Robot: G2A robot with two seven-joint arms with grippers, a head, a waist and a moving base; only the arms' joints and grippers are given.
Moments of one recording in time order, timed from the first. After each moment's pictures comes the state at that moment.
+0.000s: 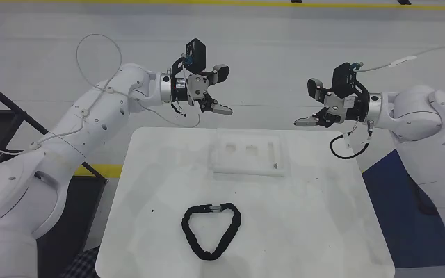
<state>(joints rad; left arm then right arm) 0.07 -0.96 -0.17 -1.02 0.60 -1.01 0.24 -0.56 -0.89 0.99 -1.29 -0.36 -1.01 0.64</state>
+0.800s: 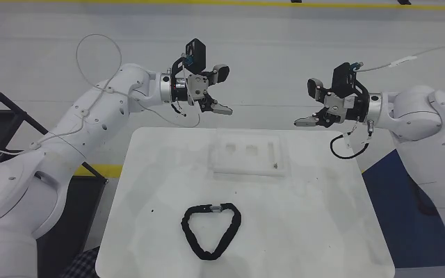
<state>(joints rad) 0.07 -0.96 -0.17 -1.02 0.60 -1.01 0.24 -0.57 -0.89 0.98 -1.29 -0.36 -1.00 0.63</state>
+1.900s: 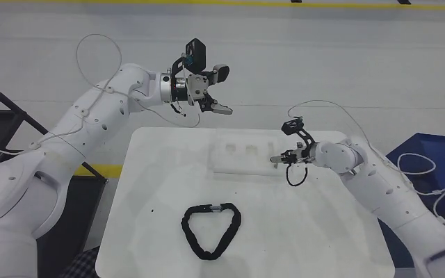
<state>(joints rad) 0.07 -0.96 -0.17 -1.02 0.60 -1.01 0.24 -0.69 -1.00 0.68 -1.25 -0.42 -0.09 0.85</state>
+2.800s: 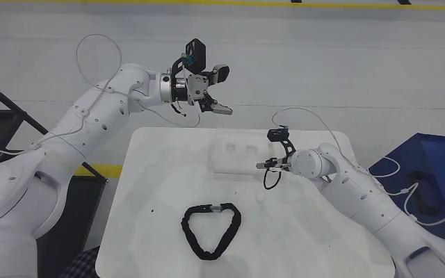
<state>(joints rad) 0.07 -0.96 -0.17 -1.02 0.60 -1.01 0.24 -0.69 -1.08 0.58 -1.28 -0.40 0.23 0.87</state>
